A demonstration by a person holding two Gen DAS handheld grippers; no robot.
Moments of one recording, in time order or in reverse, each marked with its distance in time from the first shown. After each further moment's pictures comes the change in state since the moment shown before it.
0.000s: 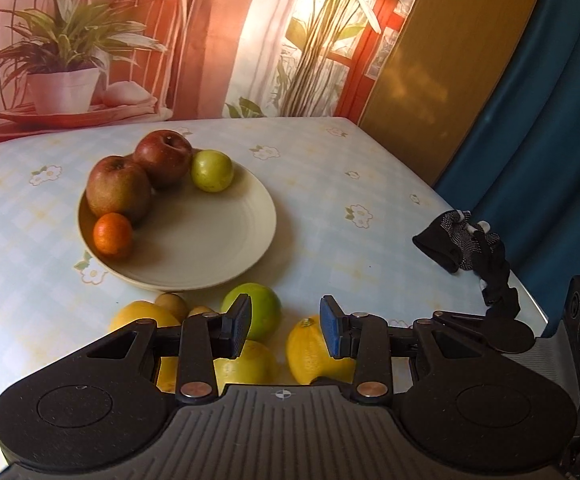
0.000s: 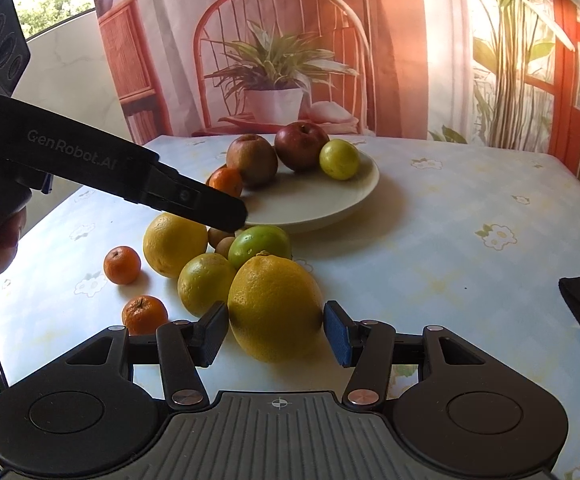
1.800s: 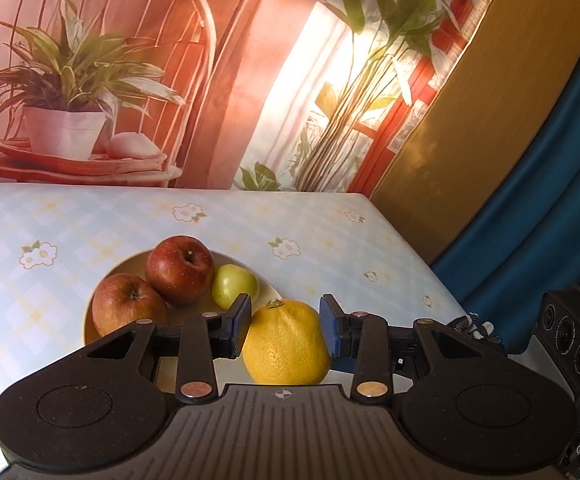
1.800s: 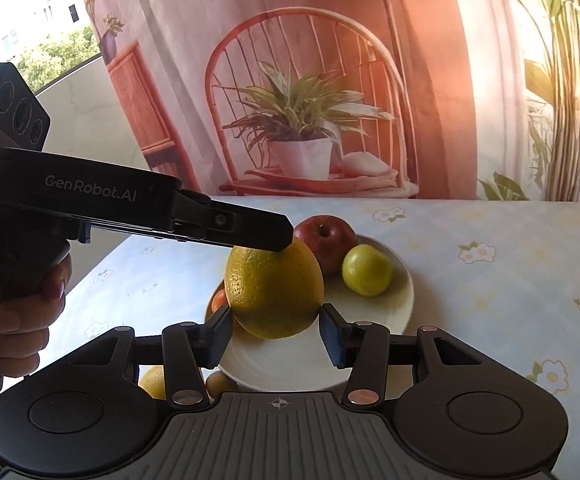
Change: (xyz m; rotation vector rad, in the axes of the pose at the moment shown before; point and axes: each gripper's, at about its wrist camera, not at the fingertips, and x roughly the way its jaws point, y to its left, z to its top) left arm 0.023 0.052 0.090 -0.115 -0.103 -0.024; right arm 0.064 -0.043 0.116 0.044 -0.037 0.176
